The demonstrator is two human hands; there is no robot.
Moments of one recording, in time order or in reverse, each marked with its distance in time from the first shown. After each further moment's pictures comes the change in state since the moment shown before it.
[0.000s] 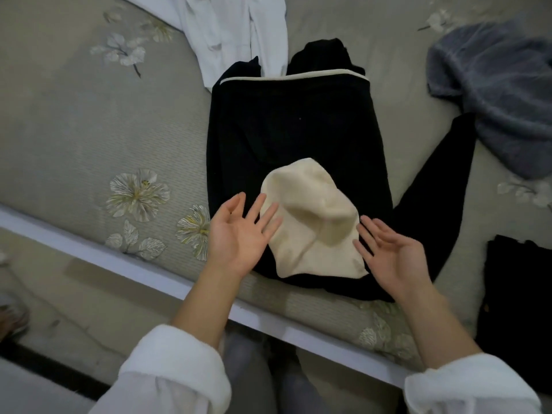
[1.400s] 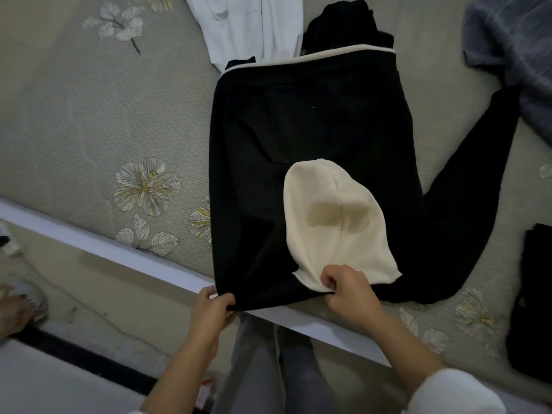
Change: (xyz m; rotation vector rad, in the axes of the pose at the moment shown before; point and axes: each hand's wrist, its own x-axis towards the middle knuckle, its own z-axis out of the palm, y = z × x) left_hand -0.033 -0.004 -0.148 0.797 0.616 -0.047; right_hand 0.003 0.113 0.002 -1.831 -0.384 -0.324
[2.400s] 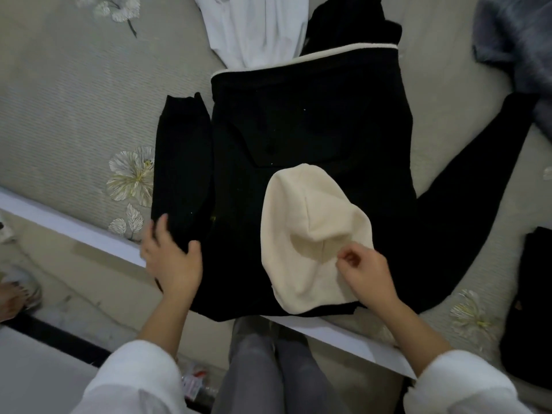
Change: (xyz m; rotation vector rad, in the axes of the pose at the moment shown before) left_hand 0.048 0.051 -0.007 0.680 0.532 0.646; right_hand 0.010 0.014 -0.026 0.276 0.267 0.214
